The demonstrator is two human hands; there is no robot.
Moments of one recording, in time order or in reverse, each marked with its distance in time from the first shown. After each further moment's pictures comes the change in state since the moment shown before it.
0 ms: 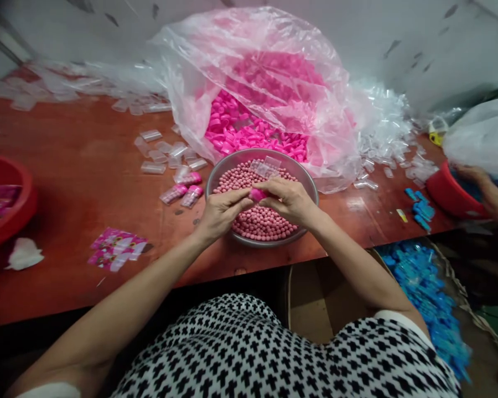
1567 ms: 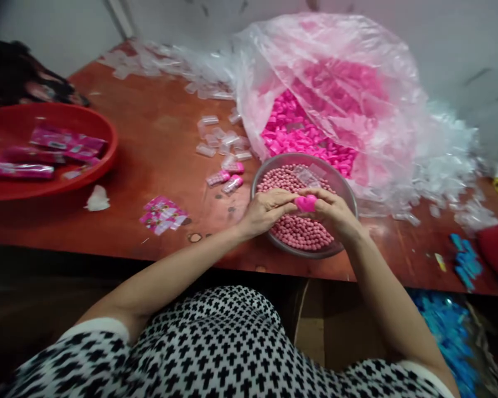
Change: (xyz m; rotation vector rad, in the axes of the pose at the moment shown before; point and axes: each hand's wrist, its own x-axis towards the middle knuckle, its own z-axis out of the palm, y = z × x) left_hand -0.006 -0.007 -0.002 -0.095 0.034 0.107; right_hand 0.004 0.004 0.021 1.159 -0.044 0.599
